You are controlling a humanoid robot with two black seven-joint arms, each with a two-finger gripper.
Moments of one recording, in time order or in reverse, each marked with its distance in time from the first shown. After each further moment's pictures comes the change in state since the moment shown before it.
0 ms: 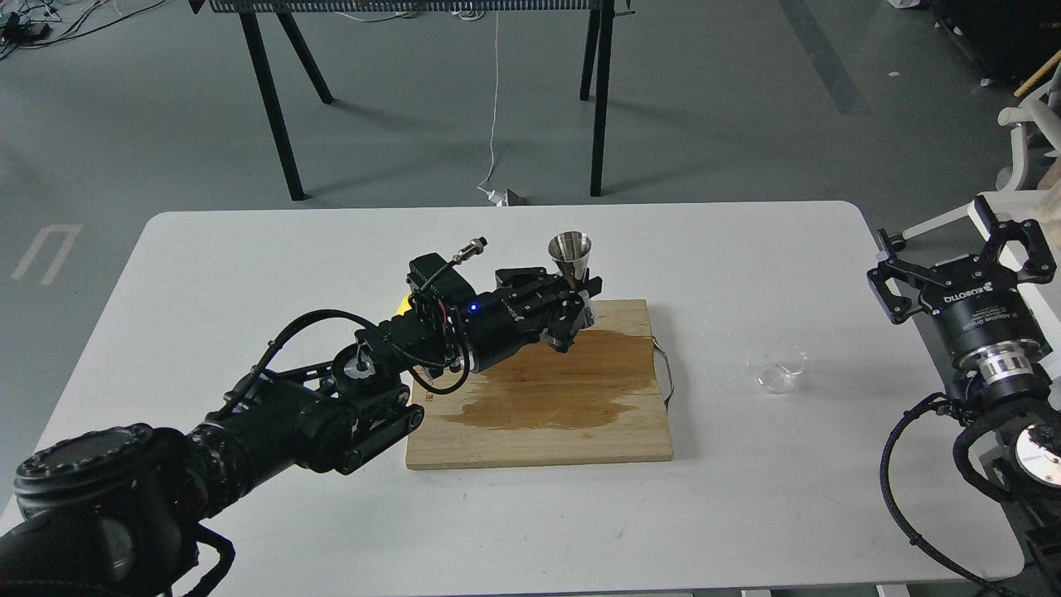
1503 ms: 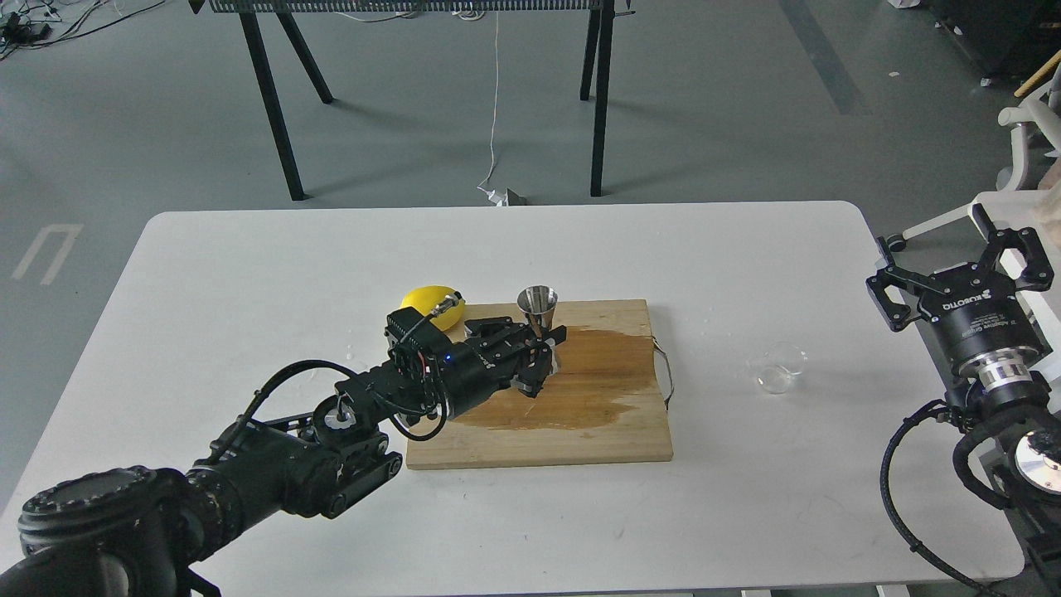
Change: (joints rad) left arm 0.101 0.000 0.026 0.059 -0.011 0.036 0.000; right arm -0.013 0.001 -0.001 -0.001 0.000 0.000 0.000
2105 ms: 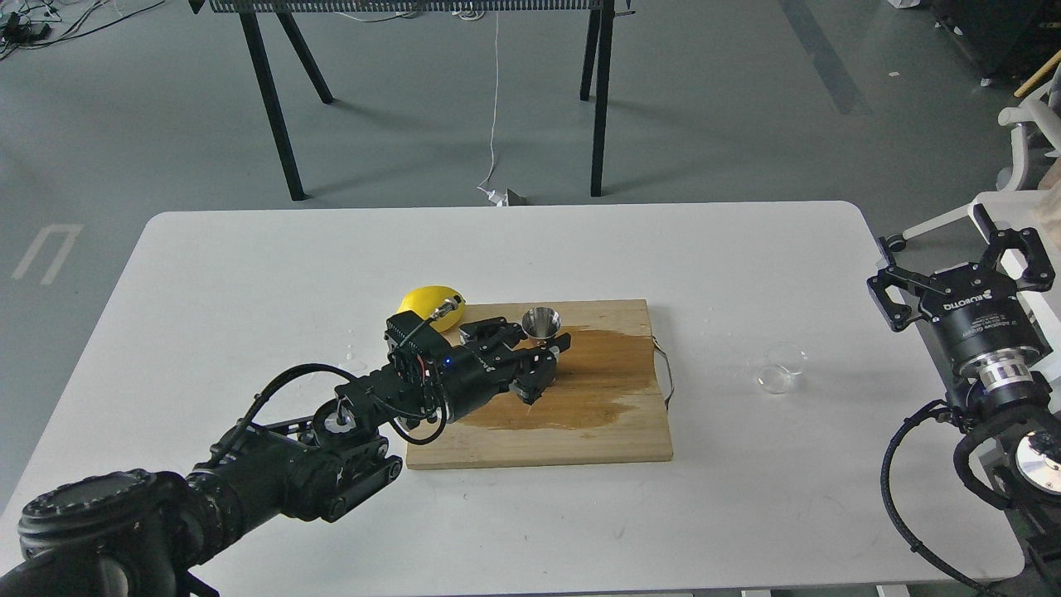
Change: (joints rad) left arm 0.007 0.000 0.000 -0.008 0.000 0.005 0.000; right arm -0.003 0.001 0.003 0.000 0.000 0.000 0.000
